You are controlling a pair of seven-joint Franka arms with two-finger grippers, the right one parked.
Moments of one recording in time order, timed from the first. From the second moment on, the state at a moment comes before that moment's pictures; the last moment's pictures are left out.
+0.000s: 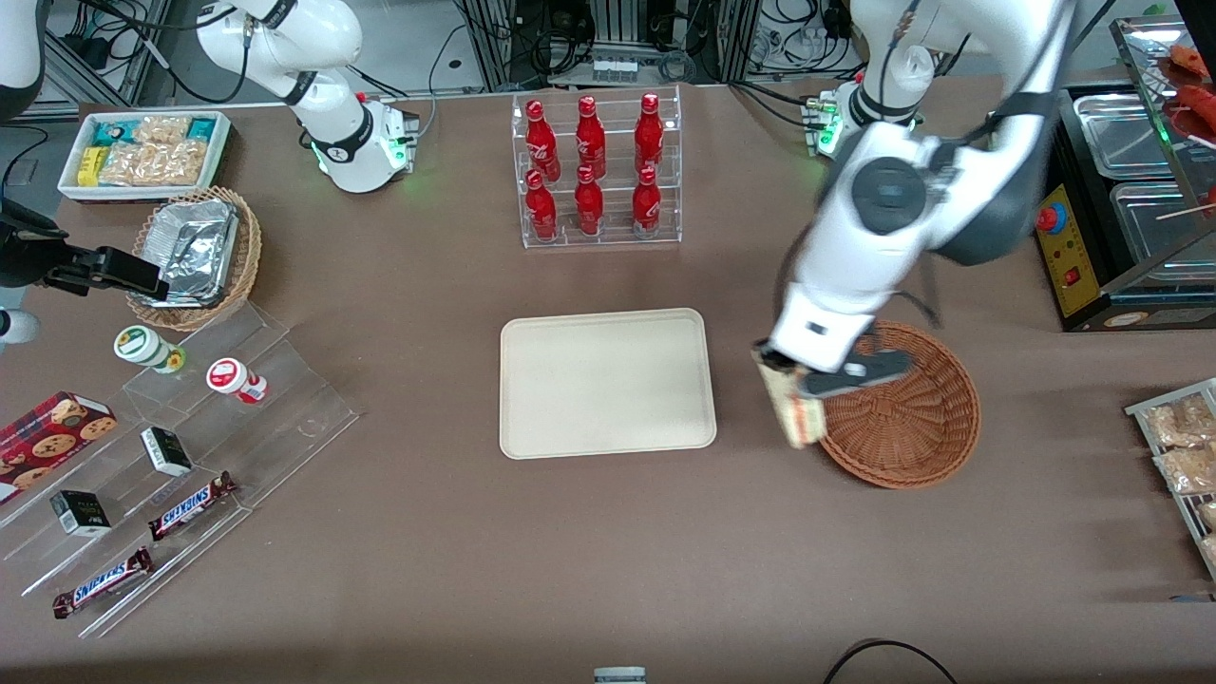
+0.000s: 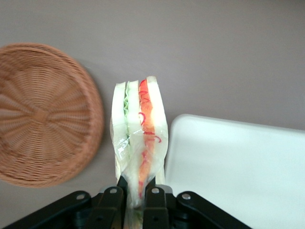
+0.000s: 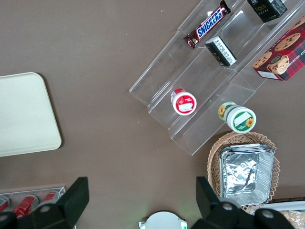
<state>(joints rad) -0.44 0.27 -0.10 -1.72 0.08 2.03 -0.74</state>
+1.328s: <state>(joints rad) -0.76 0.78 -0.10 -1.37 0.15 2.19 -0.87</state>
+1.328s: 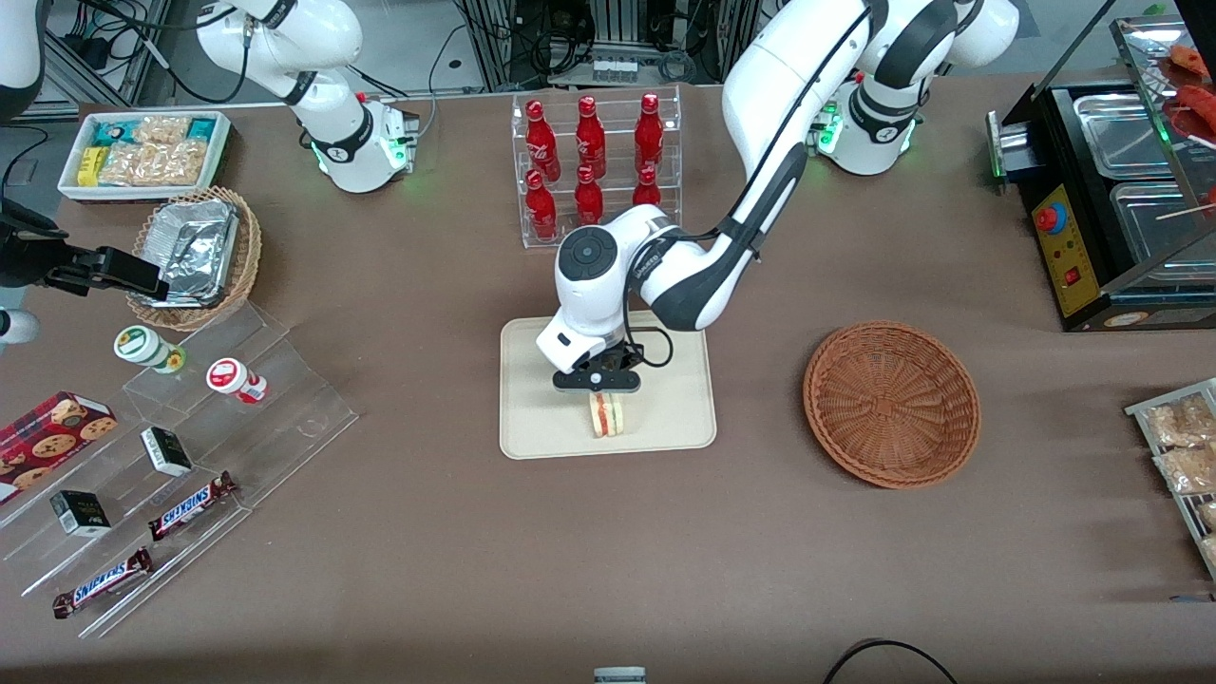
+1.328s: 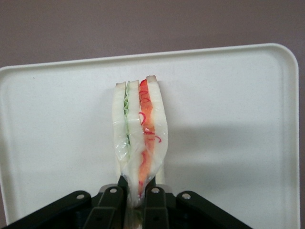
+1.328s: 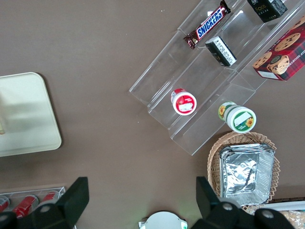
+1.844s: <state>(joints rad) -0.77 0.80 -0.09 -1.36 0.15 2.20 -0.90</state>
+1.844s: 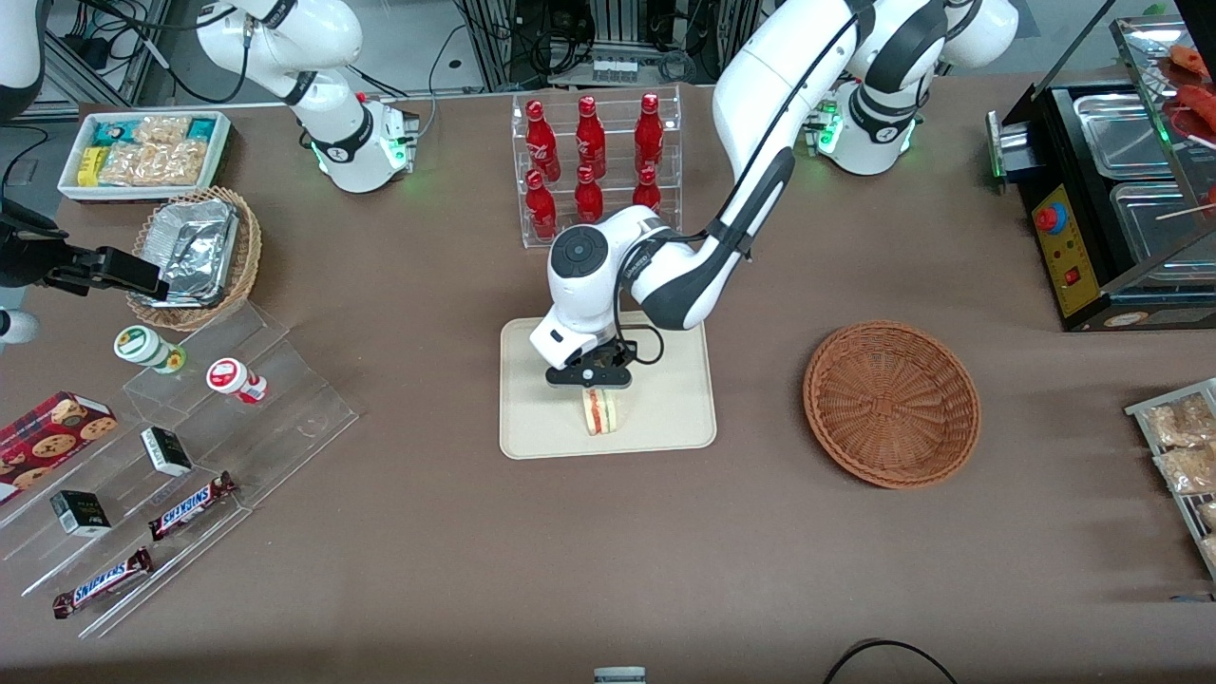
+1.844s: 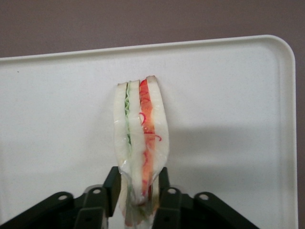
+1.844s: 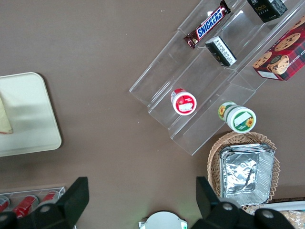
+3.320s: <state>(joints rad) -0.51 0.25 0.02 -1.44 0.11 1.66 -0.71</state>
